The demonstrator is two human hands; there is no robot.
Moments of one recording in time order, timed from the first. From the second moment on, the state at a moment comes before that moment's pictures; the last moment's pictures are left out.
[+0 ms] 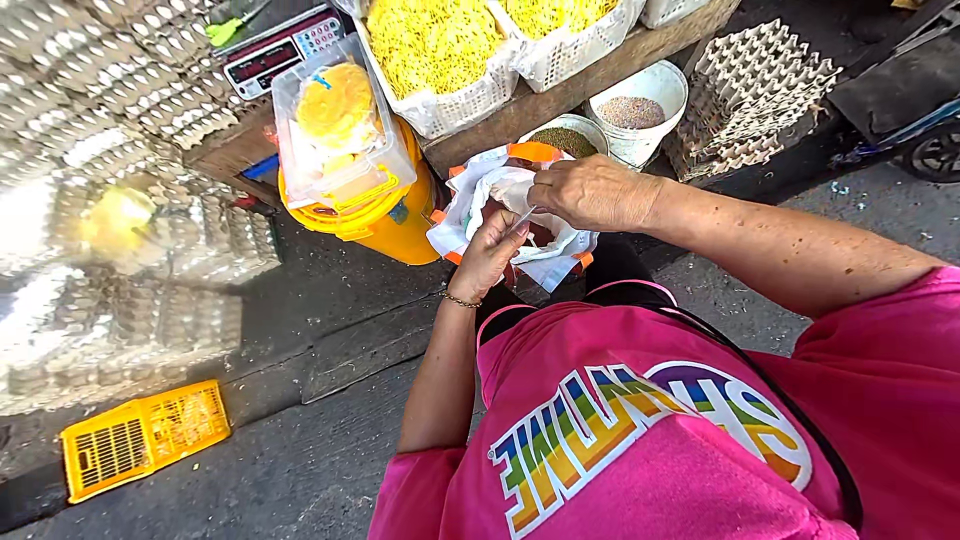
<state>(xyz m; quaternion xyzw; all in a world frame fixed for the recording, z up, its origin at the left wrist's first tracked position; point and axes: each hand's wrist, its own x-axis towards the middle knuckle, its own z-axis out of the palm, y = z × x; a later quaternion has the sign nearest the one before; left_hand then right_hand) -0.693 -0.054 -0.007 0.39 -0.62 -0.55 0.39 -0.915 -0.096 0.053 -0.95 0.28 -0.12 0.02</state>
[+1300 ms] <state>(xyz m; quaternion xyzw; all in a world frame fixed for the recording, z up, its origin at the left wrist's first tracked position) -0.677 -0.103 0.000 0.51 -0.61 -0.37 0.48 -0.862 -0.118 0.004 -0.74 0.40 -0.32 0.43</state>
